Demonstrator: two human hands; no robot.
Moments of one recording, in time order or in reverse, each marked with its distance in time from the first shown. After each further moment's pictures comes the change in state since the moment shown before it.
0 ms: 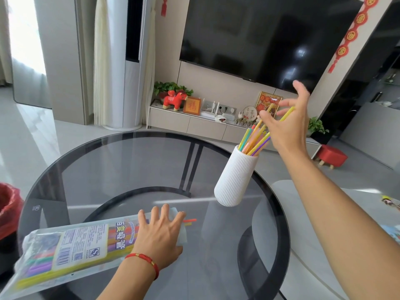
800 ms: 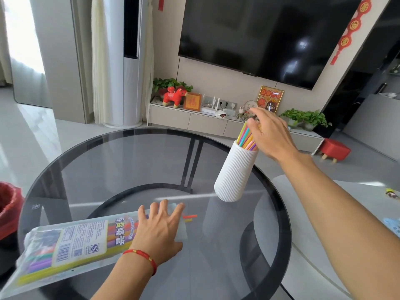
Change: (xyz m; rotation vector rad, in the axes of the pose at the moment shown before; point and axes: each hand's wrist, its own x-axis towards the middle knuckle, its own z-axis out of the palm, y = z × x) left_hand 0.002 -0.001 -0.002 -0.044 0.034 0.002; right_hand -0.010 0.023 0.013 -0.467 -0.553 -0.136
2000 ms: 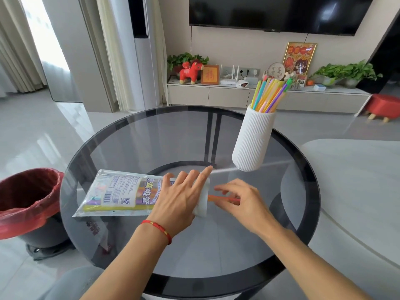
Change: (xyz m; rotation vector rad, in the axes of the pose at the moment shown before) left_hand -0.008 0.008 -0.007 0.145 0.198 0.191; right_hand -0.198 -0.043 0.149 0.788 -0.233 0.049
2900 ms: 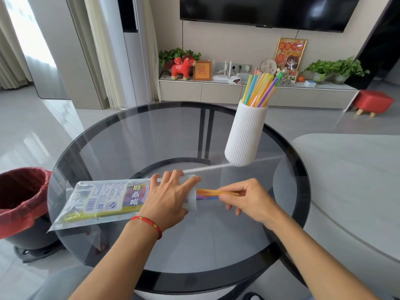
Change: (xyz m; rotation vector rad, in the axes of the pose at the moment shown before) left_hand -0.002 -0.010 0.010 -0.070 -0.089 -0.056; right_hand -0.005 0.002 -0.029 0.303 -0.139 0.248
